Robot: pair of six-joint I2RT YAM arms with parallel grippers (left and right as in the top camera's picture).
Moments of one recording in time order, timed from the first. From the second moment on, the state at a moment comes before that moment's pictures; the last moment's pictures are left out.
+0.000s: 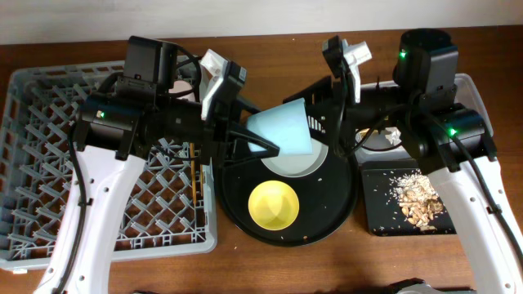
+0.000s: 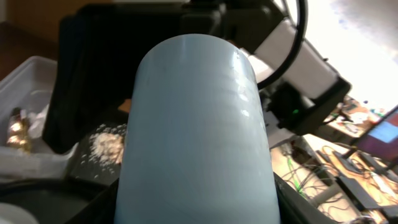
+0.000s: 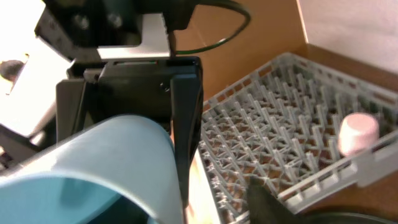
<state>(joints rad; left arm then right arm) -0.28 1.53 1.78 -1.17 1.37 0.41 0.23 1.39 1.54 -0.62 -1.22 0.06</state>
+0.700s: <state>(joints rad) -0.20 1.54 1.64 -1.15 0.08 -0.09 -0.02 1.39 1.54 -1.19 -0.50 0.07</state>
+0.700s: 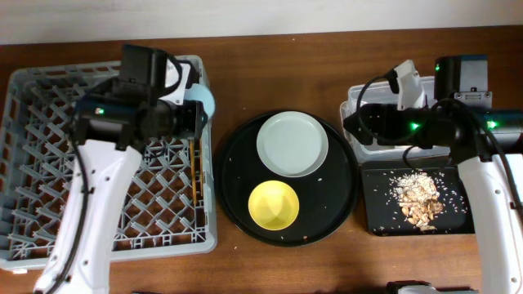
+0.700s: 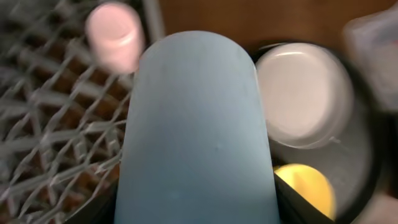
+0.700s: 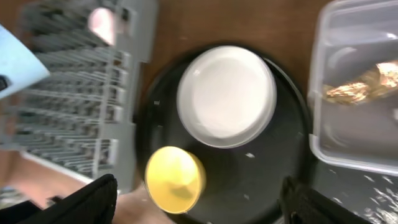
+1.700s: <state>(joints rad) -0.18 1.78 1.54 -1.05 -0.13 -0.21 -0.02 1.39 1.54 -1.24 -0.42 0.04</state>
